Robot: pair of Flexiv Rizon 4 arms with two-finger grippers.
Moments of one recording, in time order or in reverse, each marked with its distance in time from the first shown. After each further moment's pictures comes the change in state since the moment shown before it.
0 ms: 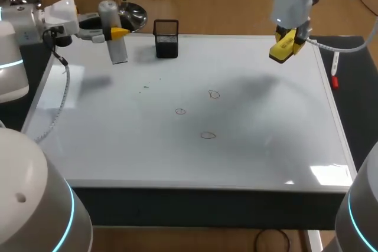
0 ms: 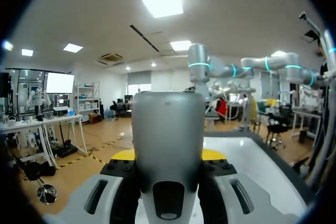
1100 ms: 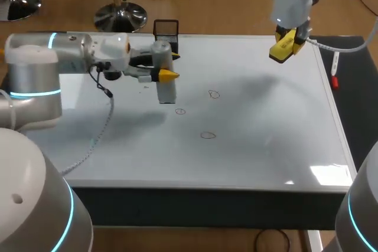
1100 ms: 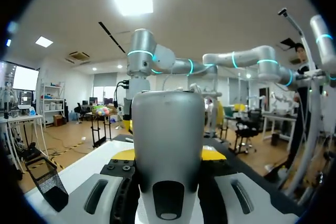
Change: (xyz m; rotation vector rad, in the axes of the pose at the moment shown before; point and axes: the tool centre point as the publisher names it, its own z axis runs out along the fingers) left arm 0.171 0.022 0.106 0.047 0.288 -0.038; right arm 0.000 0.000 0.000 0.000 0.000 0.000
